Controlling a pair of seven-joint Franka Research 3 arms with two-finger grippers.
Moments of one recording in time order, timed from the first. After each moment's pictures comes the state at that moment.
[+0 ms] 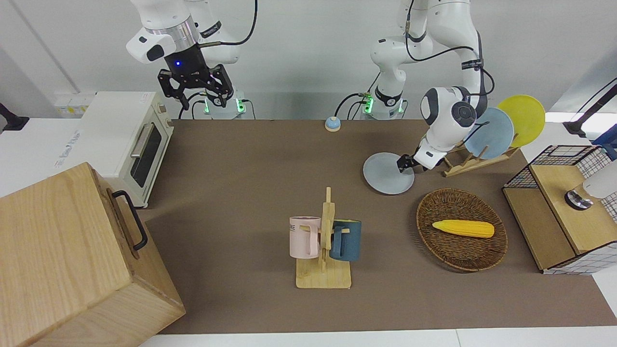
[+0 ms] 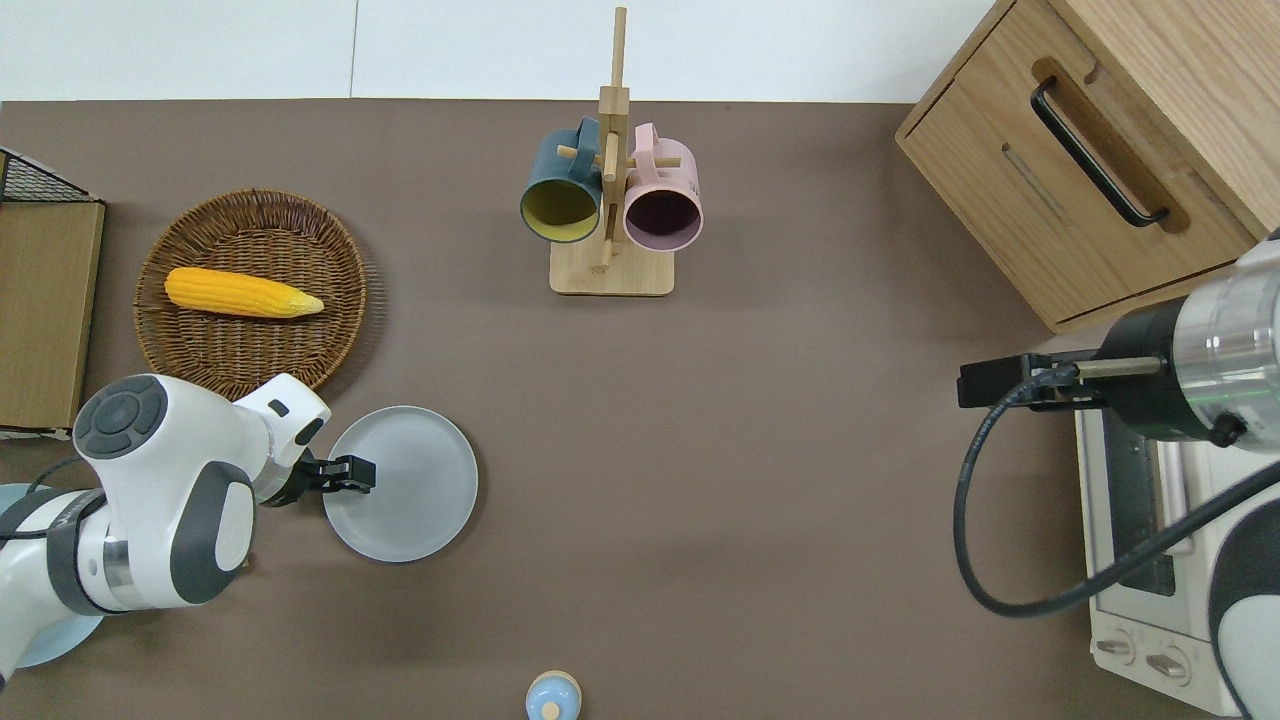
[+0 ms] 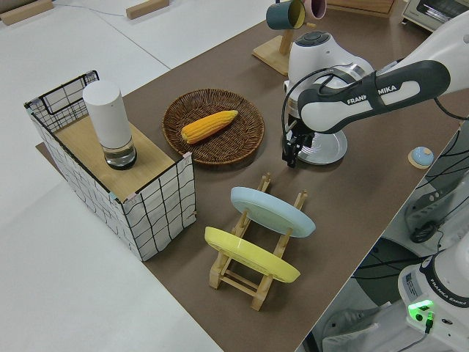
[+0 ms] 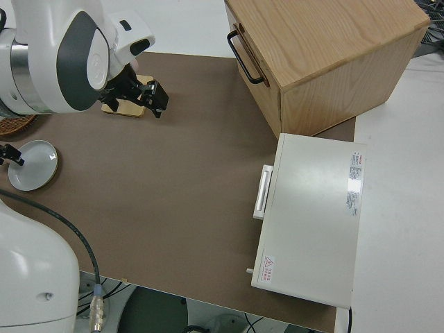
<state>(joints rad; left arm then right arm) 0.13 0.06 -0.17 -2.34 -0.06 2.23 -0.06 -0.21 -0.06 0.37 -1.54 0.10 1.52 0.18</state>
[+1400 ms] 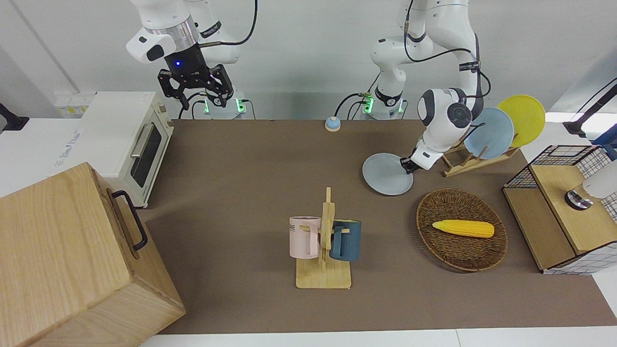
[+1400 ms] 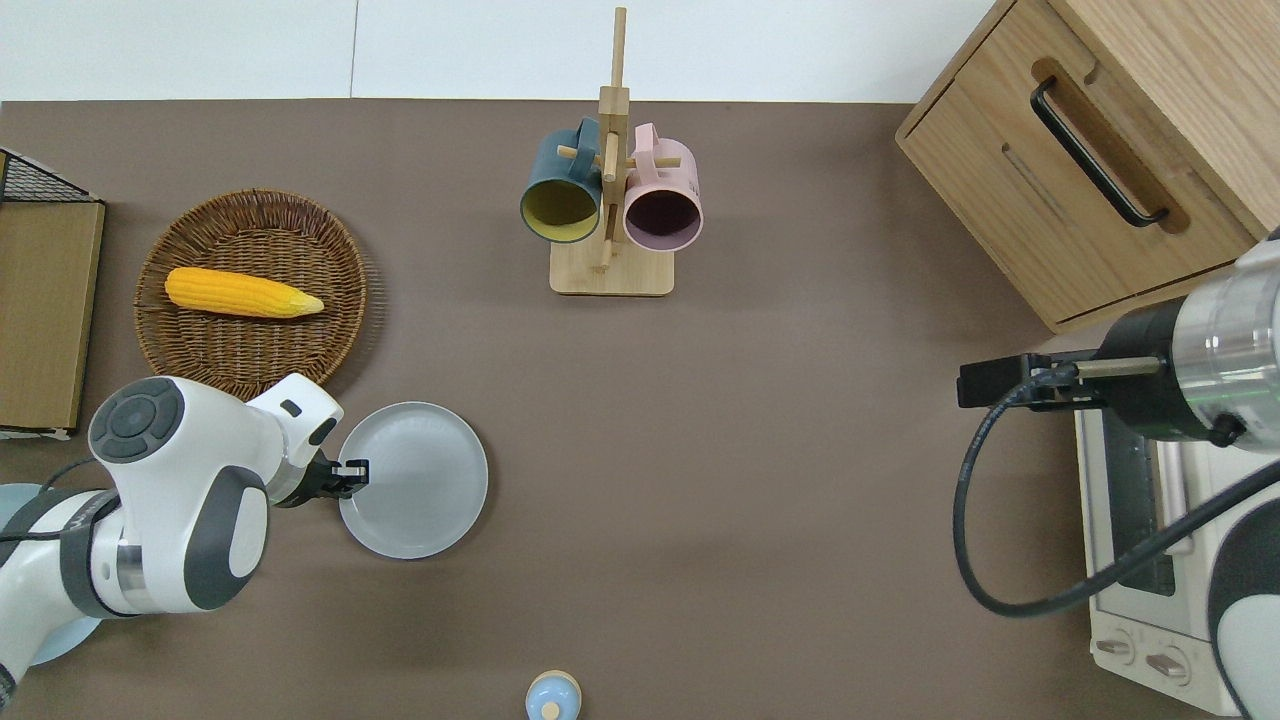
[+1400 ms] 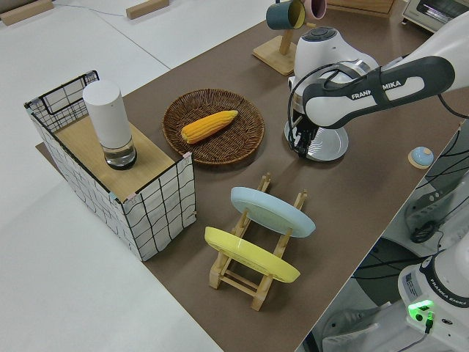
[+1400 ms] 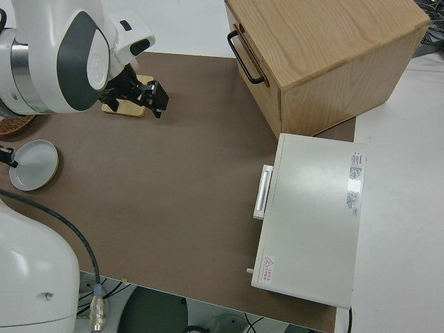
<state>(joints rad) 0.09 0.05 -0.17 -2.34 -0.06 2.23 -0.12 -0.21 -0.06 0.37 -1.54 0.10 1.52 0.18</state>
